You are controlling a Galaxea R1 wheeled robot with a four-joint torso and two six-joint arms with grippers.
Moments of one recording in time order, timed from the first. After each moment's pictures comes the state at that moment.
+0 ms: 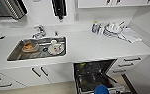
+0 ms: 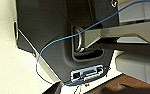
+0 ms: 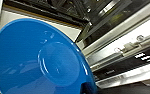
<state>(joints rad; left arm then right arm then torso) 1.46 2.73 -2.34 0.63 -0.23 -0.49 -0.79 2.32 -1.63 -0.39 0.08 0.84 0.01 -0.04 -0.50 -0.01</state>
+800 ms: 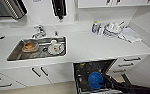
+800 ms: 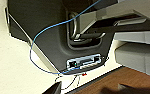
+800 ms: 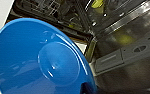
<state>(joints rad) 1.51 2.82 -2.45 0.66 -0.23 -0.49 -0.58 2.48 -1.80 -0.33 -0.08 0.85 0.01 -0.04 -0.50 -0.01</state>
